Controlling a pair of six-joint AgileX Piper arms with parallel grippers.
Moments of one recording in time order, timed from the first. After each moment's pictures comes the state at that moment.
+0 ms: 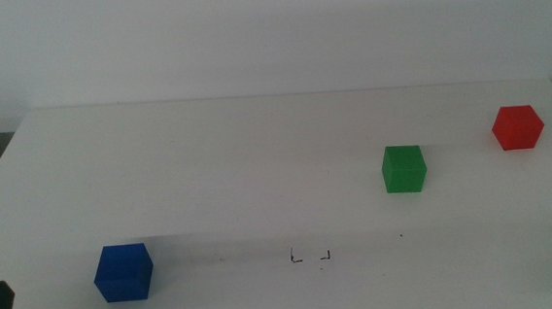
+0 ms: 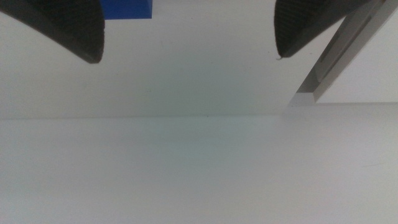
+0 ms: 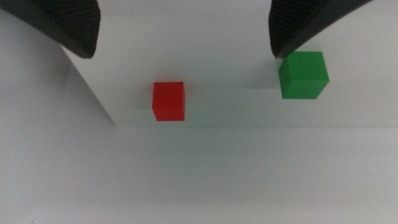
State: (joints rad) left arm -0.03 0.00 0.00 0.03 0.15 -0.05; right arm -0.04 0.00 0.00 -0.04 0.20 0.01
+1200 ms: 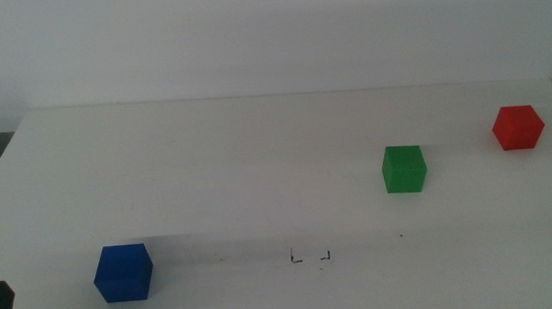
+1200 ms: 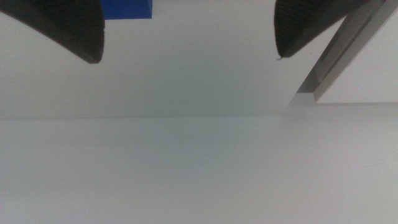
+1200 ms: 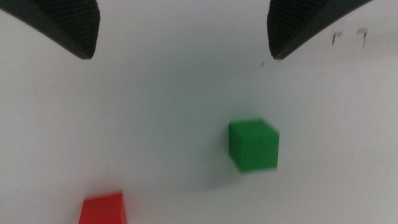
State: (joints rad) left arm -0.03 0.00 0.00 0.03 0.15 -0.05; right arm -0.04 1.02 -0.93 0.21 0.87 0.01
